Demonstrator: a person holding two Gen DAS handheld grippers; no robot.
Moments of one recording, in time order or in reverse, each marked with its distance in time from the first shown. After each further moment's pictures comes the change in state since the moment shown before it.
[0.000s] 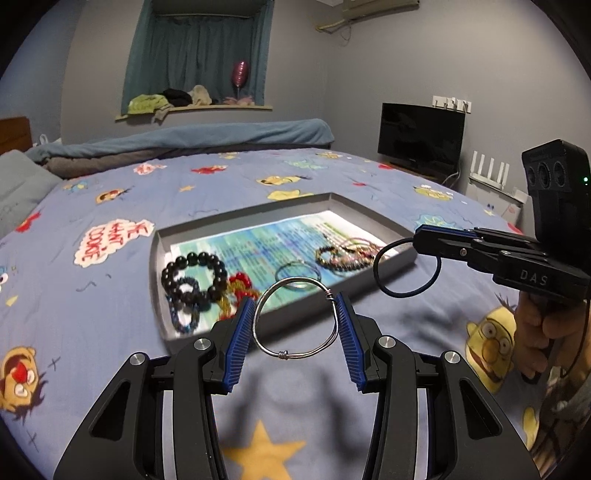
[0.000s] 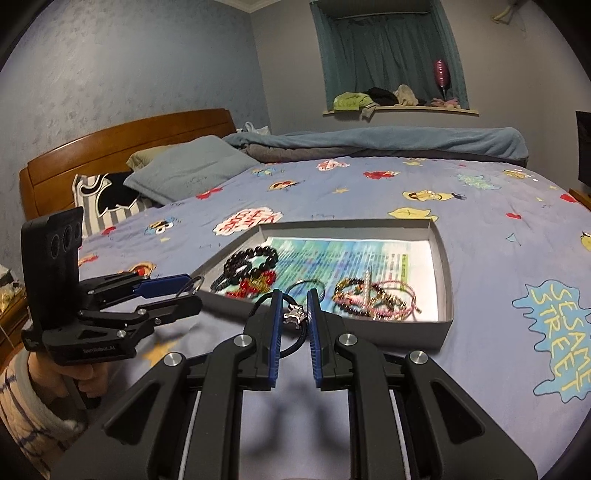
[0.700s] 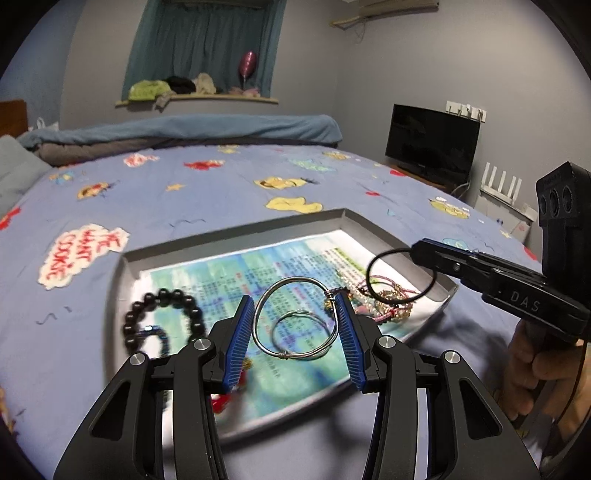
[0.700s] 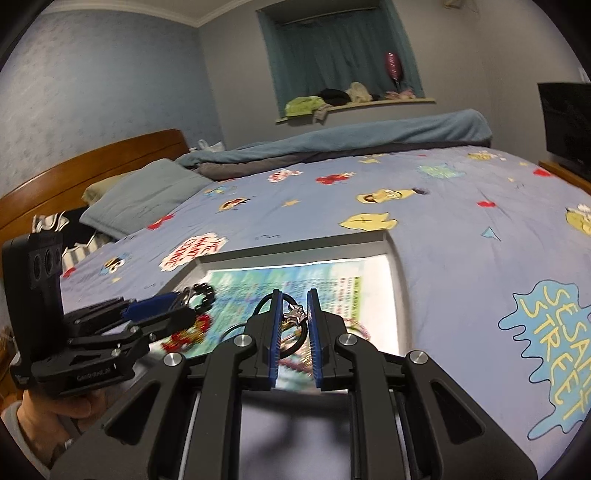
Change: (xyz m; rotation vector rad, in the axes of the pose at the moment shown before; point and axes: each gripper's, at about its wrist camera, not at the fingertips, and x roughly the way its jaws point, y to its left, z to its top) left arm 0.077 0.007 0.041 -0.064 0.037 -0.024; right arm 0.042 -0.054 0.020 0.145 -0.037 -0.127
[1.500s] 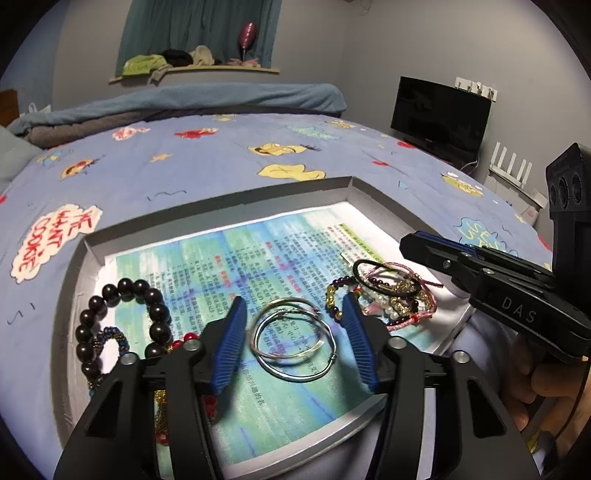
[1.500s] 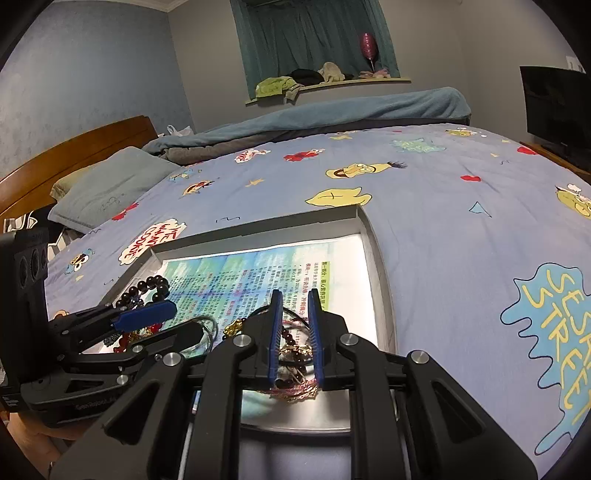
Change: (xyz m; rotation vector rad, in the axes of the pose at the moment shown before) left arm 0.043 -0.003 0.001 0.001 0.101 0.013; right arm 0.038 -0.015 -0.004 0.032 0.078 -0.102
